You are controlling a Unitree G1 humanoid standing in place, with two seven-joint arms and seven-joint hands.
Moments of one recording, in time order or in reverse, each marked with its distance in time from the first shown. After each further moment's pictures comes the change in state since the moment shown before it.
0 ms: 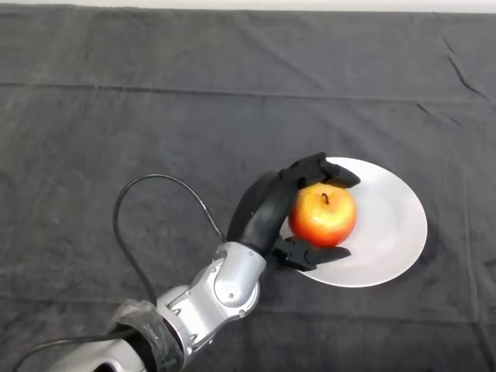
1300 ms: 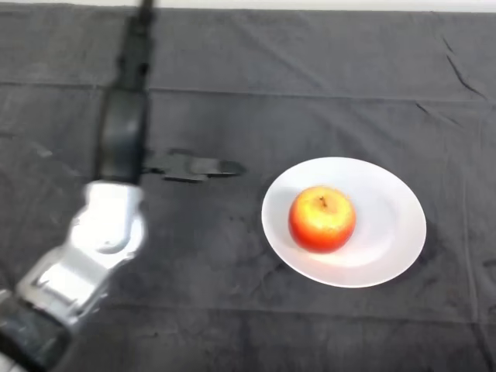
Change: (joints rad) left arm 0.190 0.369 0.474 -0.462 -0.038 -0.008 0.057; right arm 0.000 0.000 0.000 0.000 0.000 -0.001 0.000
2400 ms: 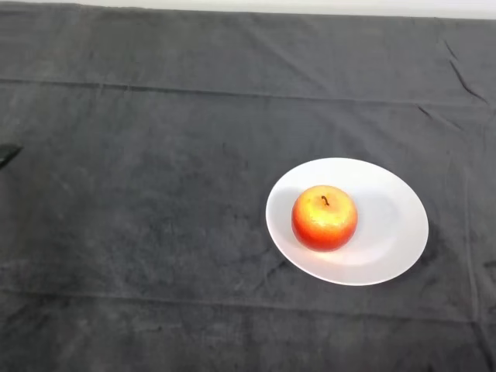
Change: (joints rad) left arm 0.322 0.042 0.568 -0.080 0.013 -0.048 0.180; right arm 0.000 0.000 0.000 0.000 0.000 0.000 0.000
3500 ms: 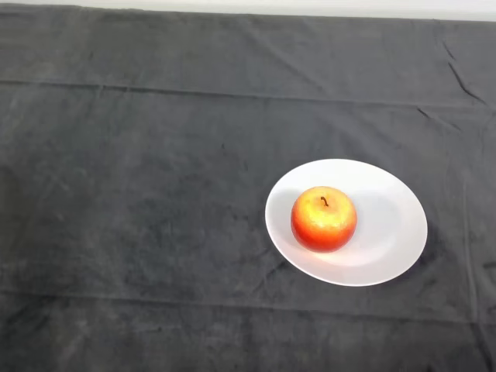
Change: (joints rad) left arm 0.002 -0.036 0.091 0.000 0.124 -0.002 -0.024; right arm 0.000 0.000 0.000 0.000 0.000 0.000 0.000
